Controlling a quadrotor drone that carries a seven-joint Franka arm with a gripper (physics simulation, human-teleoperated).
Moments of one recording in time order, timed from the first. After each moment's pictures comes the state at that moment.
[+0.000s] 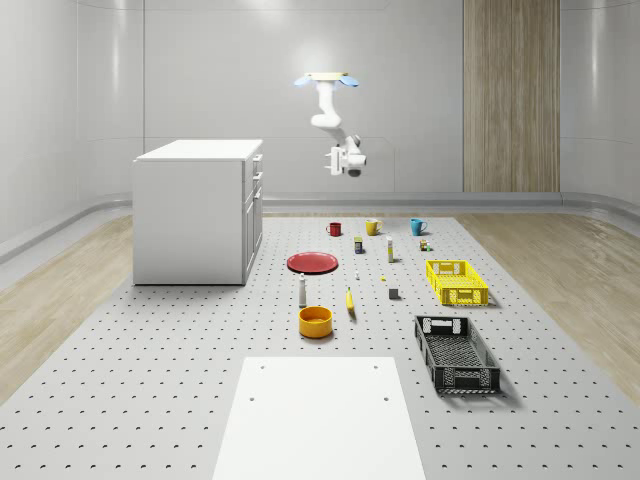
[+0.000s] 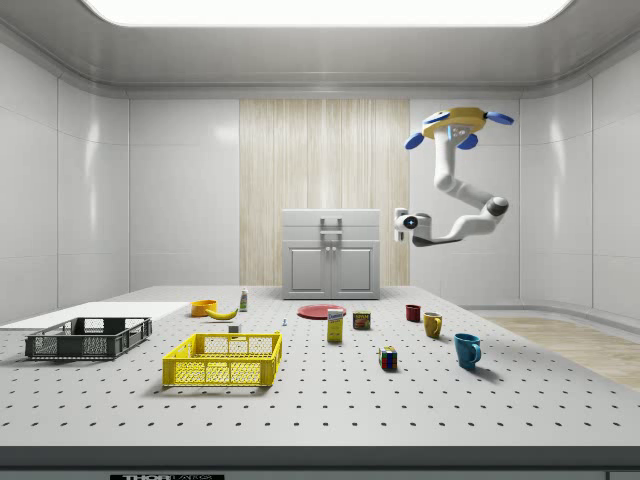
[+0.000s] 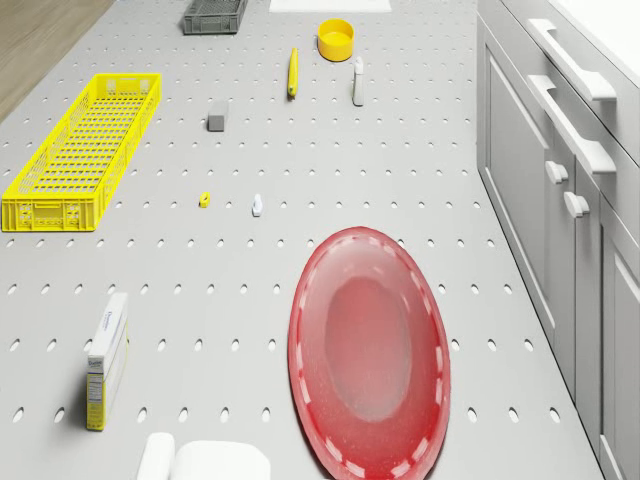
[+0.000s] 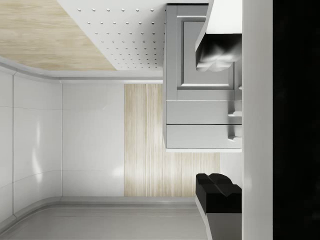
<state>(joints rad) 0.58 -1.03 -0.84 -2.45 0.87 1.65 0.75</state>
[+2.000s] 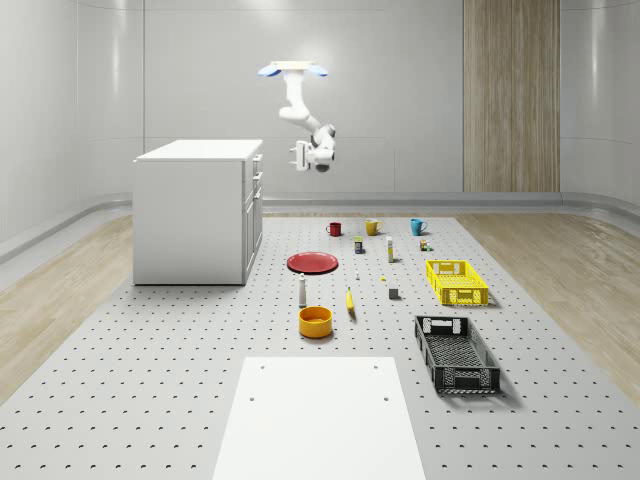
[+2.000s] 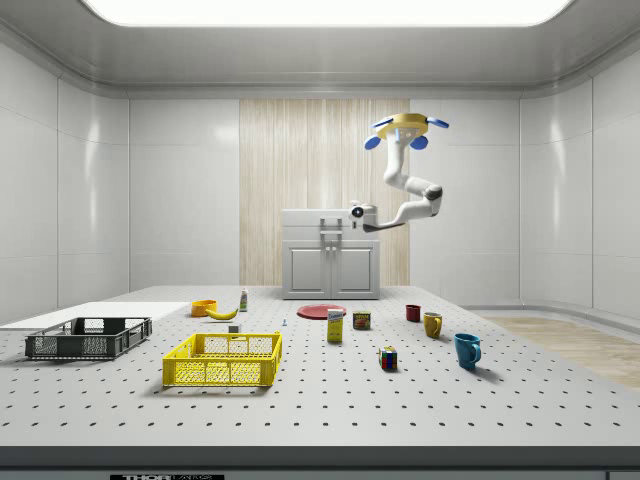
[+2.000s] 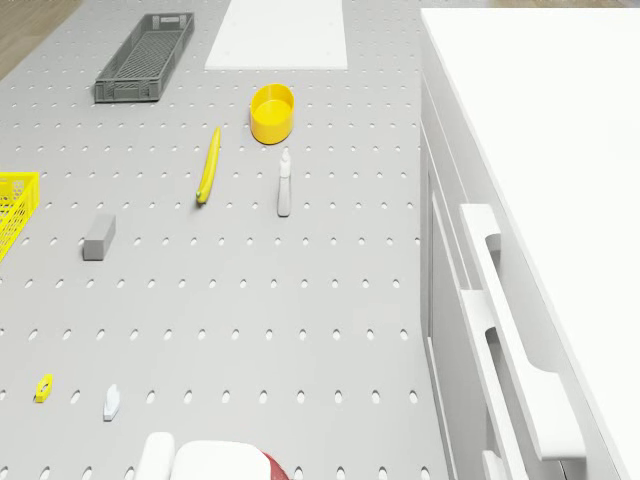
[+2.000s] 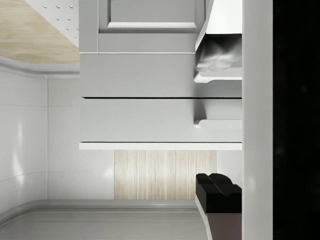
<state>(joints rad) 0.67 -1.14 -0.88 -2.46 0.79 1.74 0.82</state>
